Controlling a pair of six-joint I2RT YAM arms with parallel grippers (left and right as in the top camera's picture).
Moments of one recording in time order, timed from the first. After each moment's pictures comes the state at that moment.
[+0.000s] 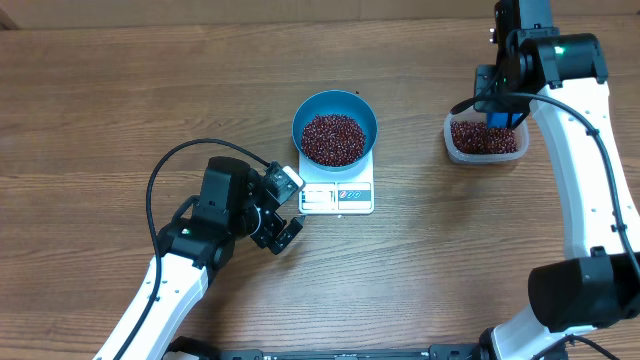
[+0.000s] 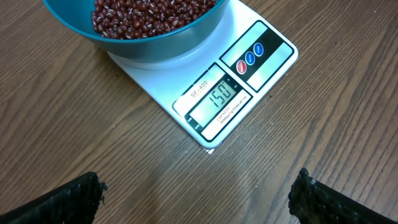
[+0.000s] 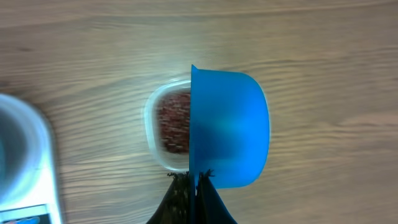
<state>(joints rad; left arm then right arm) -0.32 1.17 0.72 -0.46 0.28 0.42 0.09 1.79 1.89 -1.27 0.20 0.15</state>
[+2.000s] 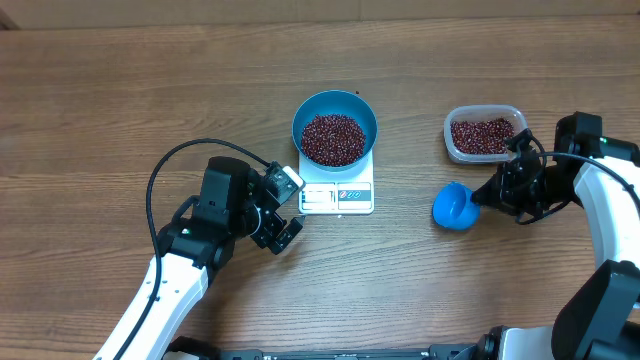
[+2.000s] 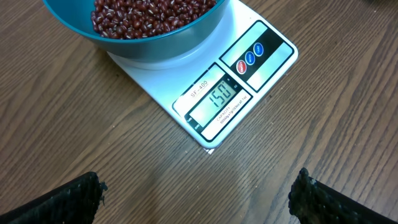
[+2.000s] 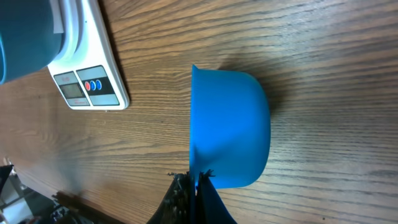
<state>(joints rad) -0.32 1.17 0.72 -0.46 0.28 0.42 -0.29 1.59 1.14 -1.15 -0.54 -0.09</state>
